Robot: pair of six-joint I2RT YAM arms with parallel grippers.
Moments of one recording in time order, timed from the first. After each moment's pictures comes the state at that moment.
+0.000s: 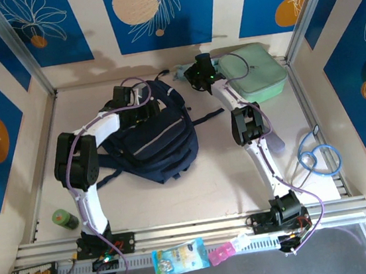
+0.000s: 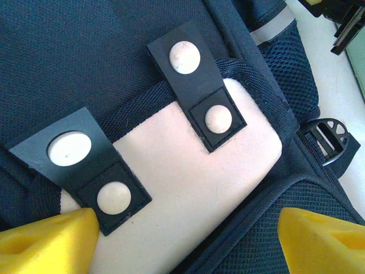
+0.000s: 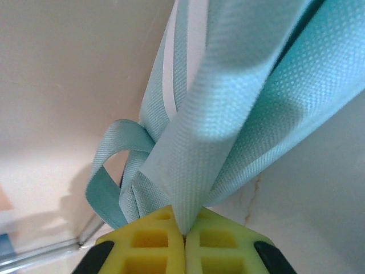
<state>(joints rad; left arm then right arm) -0.27 1.98 1.39 -0.24 0.35 -0.41 0.28 2.83 2.60 -0.33 -0.19 1.17</state>
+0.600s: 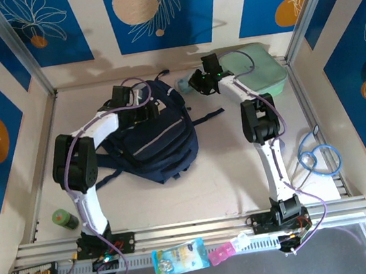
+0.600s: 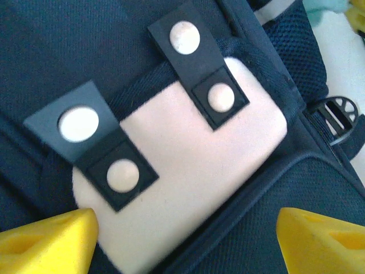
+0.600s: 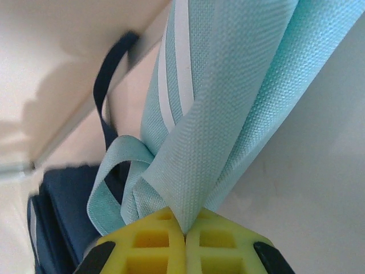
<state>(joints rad) -0.27 1.94 1.40 -0.34 0.33 -0.34 0.27 2.41 2.03 -0.38 -0.30 0.90</state>
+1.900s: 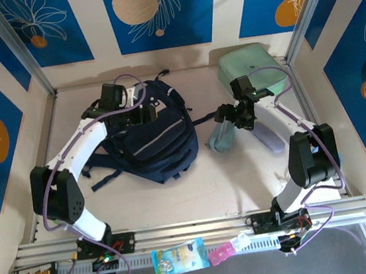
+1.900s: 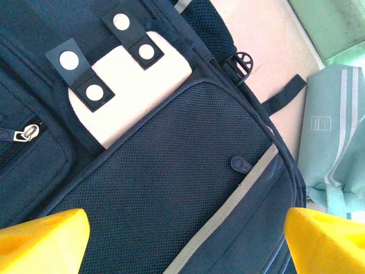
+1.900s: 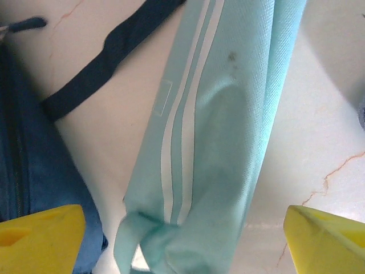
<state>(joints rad) -0.33 1.61 1.35 -0.59 0.28 -0.28 0.23 1.63 1.23 -0.78 -0.10 0.60</state>
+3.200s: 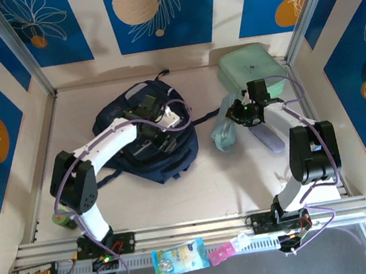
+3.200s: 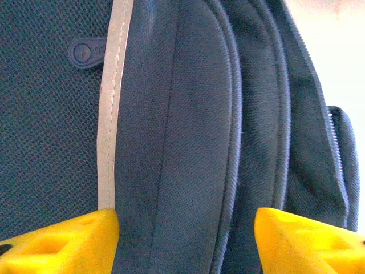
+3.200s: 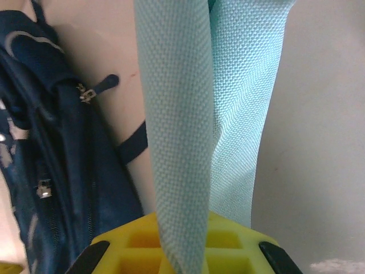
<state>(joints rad) -0.59 1.76 1.41 -0.82 0.13 0.29 0.08 1.63 1.06 -0.37 -0.44 0.69</state>
